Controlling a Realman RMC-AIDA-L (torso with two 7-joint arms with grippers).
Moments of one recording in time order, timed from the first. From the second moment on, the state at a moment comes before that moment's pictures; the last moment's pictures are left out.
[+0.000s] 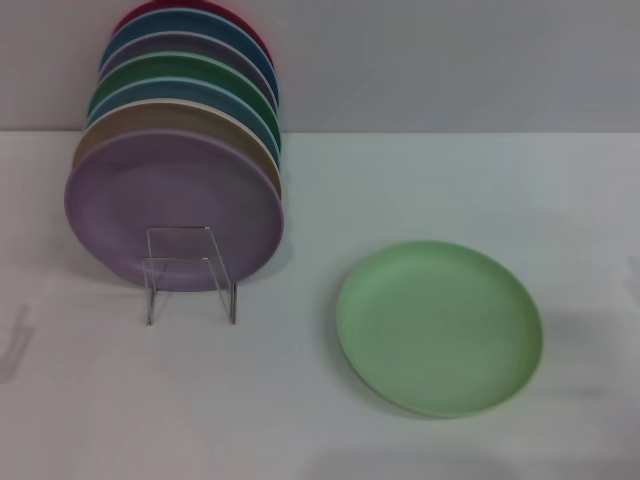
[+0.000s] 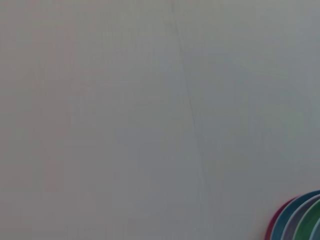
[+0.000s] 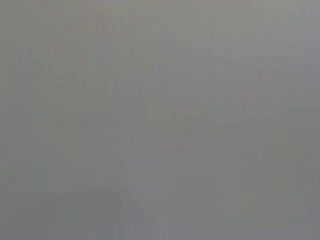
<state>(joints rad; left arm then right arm) -0.13 -2.08 -1.35 -0.12 2.82 1.61 -0.06 0.26 2.09 2.34 0.03 -0.61 1.73 -2.81</state>
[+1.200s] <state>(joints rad) -0.18 -2.08 -1.35 -0.12 2.80 1.60 -0.06 0.28 2.07 1.86 1.54 -2.05 0.77 -0.72</state>
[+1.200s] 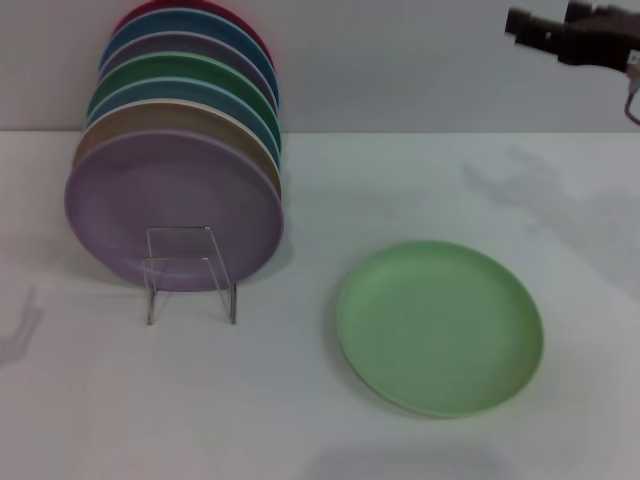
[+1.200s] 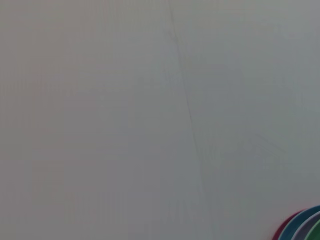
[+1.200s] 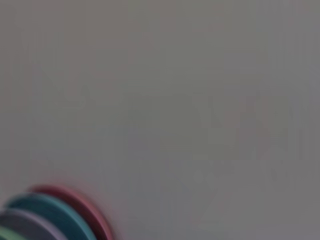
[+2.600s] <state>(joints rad) -0.20 -2.08 -1.35 -0.12 2.80 1.58 -0.06 0.66 2.02 1.93 1.06 -2.58 1.41 -0.39</state>
